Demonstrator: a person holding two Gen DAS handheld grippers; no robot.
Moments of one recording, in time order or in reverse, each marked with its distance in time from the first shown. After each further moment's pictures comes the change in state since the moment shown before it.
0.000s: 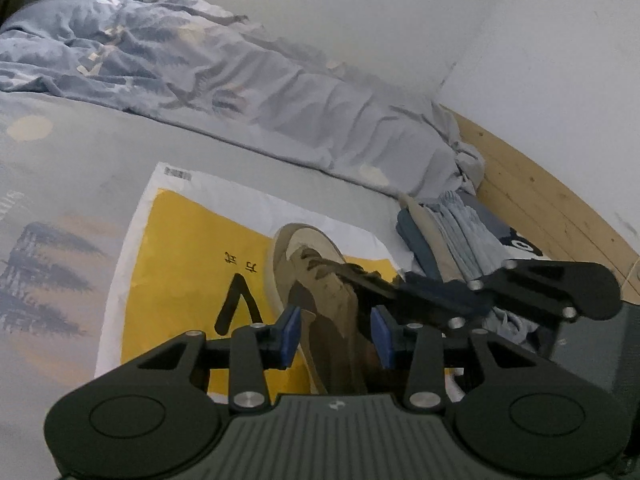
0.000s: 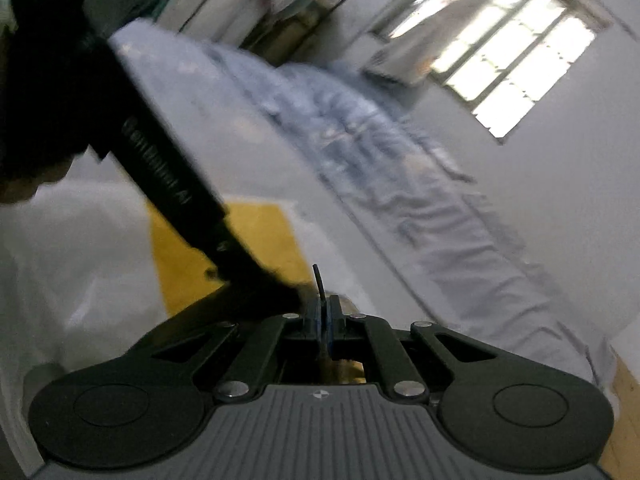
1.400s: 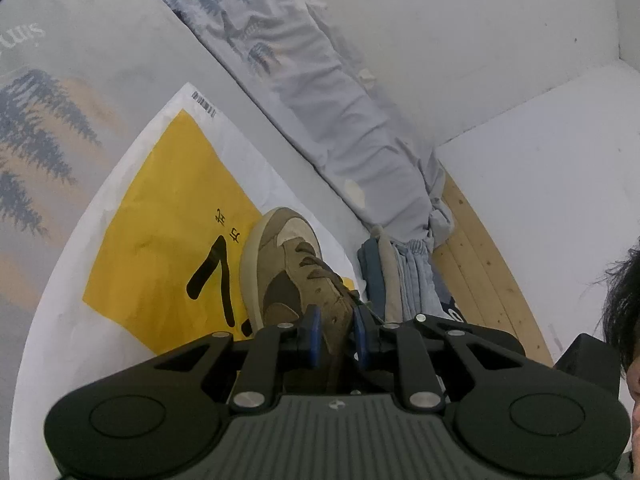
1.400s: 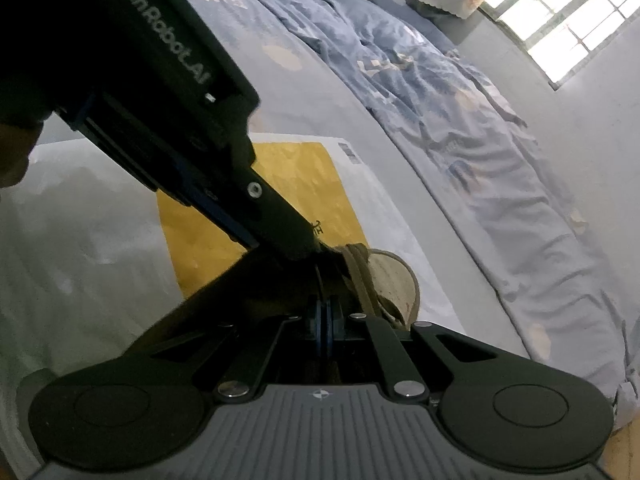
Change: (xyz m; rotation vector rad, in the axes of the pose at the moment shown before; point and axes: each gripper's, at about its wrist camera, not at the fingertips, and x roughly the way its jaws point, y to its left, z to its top) left arm 0.013 0.056 -0.011 -0.438 -0.019 -0.223; right arm 0.054 0.006 0.013 -0.013 0.210 0.124
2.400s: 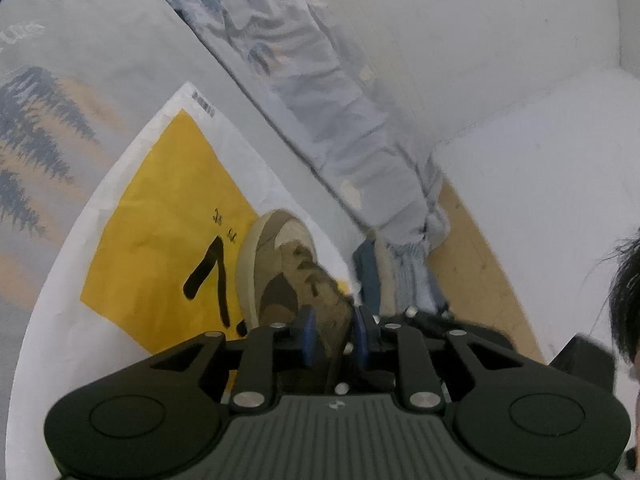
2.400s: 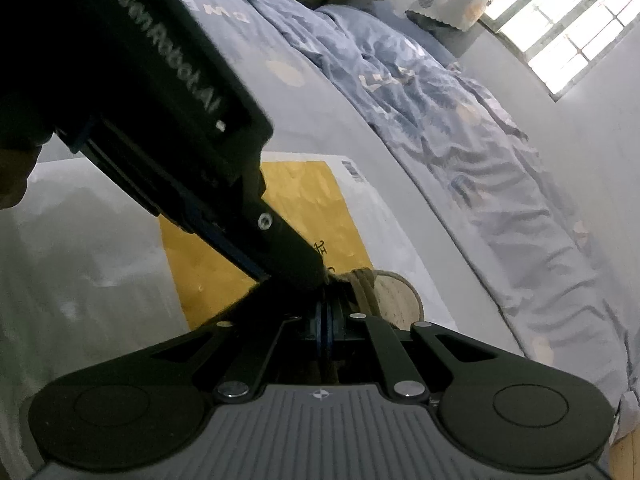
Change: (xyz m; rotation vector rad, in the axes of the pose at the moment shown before) left arm -0.003 0.001 0.000 -0.034 -0.027 -0.018; right arm 0.001 0.004 0.007 -0.001 -0.042 -0.001
